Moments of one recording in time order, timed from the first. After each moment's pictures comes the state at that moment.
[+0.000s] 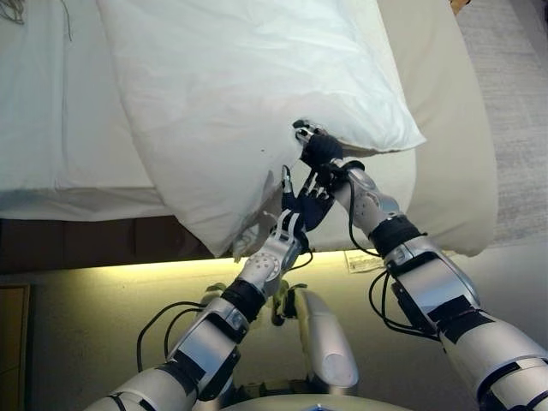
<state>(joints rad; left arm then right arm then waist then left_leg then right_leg) -0.65 -0.11 -0.49 0.68 -1.96 -0.06 -0.26 -0.98 -0.25 0.39 0.86 1.06 0.03 0.12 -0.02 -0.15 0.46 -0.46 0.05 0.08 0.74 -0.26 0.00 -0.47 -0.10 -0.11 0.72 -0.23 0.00</state>
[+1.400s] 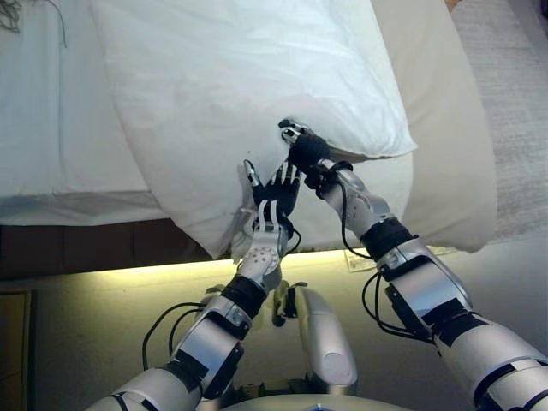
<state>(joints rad) -0.65 -0.12 -0.38 0.66 -1.98 -0.34 -0.26 -0.97 -0.21 0.39 0.81 1.05 0.05 0.12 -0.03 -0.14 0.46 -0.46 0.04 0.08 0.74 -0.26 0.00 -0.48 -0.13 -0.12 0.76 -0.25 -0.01</state>
